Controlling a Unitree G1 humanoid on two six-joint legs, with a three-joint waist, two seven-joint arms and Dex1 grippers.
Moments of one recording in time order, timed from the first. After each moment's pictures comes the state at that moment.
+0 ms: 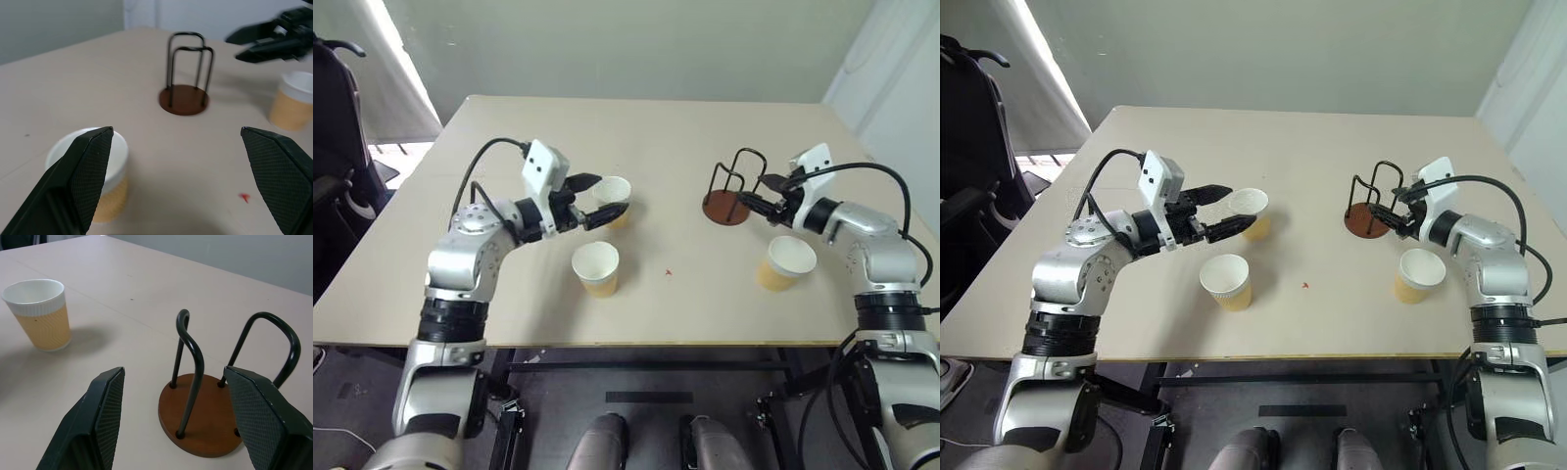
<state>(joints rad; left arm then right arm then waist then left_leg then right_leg) -0.72 0.59 0.05 0.07 -0.41 0.56 -0.92 -0.75 -0.59 -0.10 0.30 0.24 0.44 0.78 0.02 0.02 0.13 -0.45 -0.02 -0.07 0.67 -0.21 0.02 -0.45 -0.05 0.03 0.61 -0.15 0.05</state>
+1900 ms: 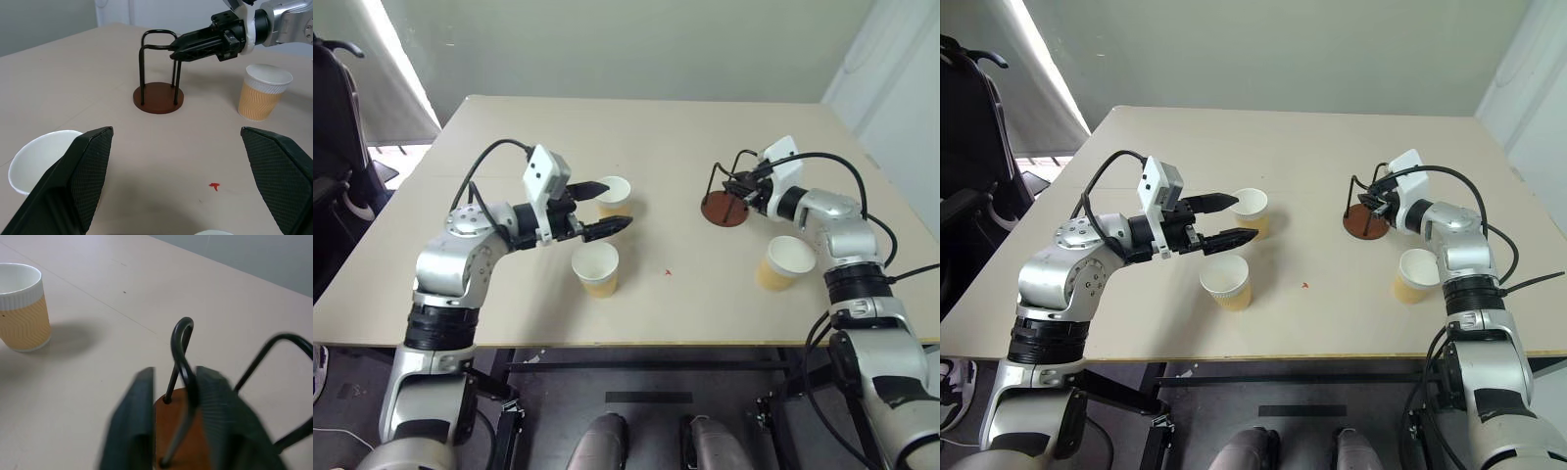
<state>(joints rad) -0.69 0.60 0.04 0.00 -0.45 0.60 -0.96 -0.94 -0.49 -0.02 0.61 0.11 0.28 0.73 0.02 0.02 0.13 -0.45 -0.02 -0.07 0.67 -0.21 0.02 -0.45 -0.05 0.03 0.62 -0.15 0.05</state>
